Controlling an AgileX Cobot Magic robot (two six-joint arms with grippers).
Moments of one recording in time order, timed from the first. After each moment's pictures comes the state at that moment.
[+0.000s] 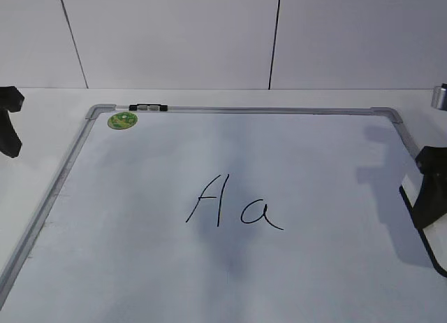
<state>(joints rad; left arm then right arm) -0.08 1.55 -1.13 -0.17 0.96 -0.09 0.06 1.46 -0.99 0.18 1.18 0.01</state>
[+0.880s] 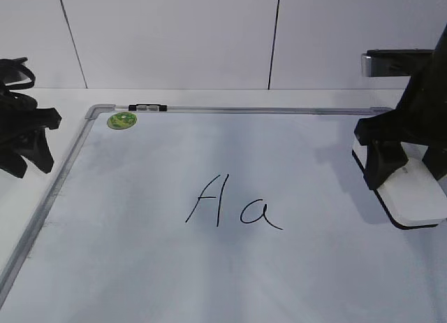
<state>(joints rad) -0.08 1.80 -1.24 -0.23 0.94 -0.06 0.28 1.61 -1.25 -0.01 1.22 0.10</state>
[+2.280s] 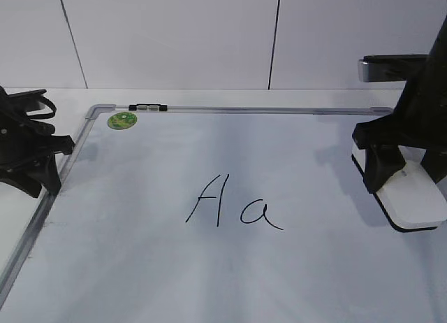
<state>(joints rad) -0.08 1.96 -1.25 -0.21 0.86 -0.05 0.28 1.64 -1.25 -0.01 1.22 0.10</state>
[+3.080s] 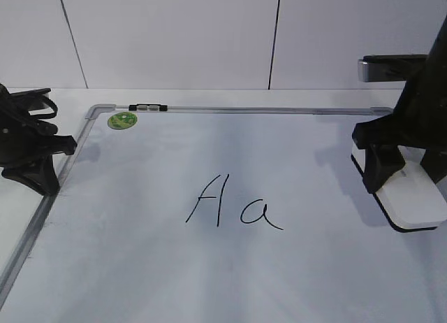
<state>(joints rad) -0.08 1.96 -1.25 -0.22 0.86 -0.01 0.28 1.64 -1.25 -0.01 1.22 0.10</state>
